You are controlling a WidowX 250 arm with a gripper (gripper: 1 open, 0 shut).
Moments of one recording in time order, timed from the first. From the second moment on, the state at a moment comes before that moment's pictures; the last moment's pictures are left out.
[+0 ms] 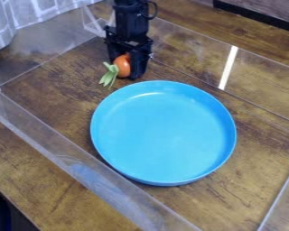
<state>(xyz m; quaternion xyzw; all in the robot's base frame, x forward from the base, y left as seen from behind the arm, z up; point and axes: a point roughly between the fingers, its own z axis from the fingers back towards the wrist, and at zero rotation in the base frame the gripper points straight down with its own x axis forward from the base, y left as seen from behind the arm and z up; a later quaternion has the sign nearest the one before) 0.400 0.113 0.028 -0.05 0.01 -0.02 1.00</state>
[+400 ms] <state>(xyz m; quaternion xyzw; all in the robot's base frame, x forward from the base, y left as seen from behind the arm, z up) 0.401 0.107 0.040 -0.04 0.01 -0.03 1.00</state>
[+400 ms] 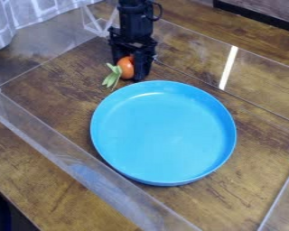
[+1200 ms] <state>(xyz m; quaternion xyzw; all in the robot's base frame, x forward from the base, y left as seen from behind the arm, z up) 0.383 0.091 0.077 -0.04 0.00 -0.06 1.00</state>
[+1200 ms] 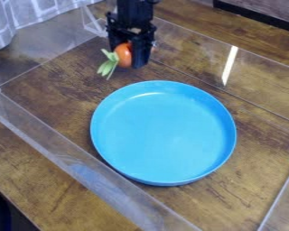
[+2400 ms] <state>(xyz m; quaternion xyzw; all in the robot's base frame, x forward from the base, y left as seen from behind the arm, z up) 0.317 0.035 0.077 -0.06 0.02 -0.11 0.99</state>
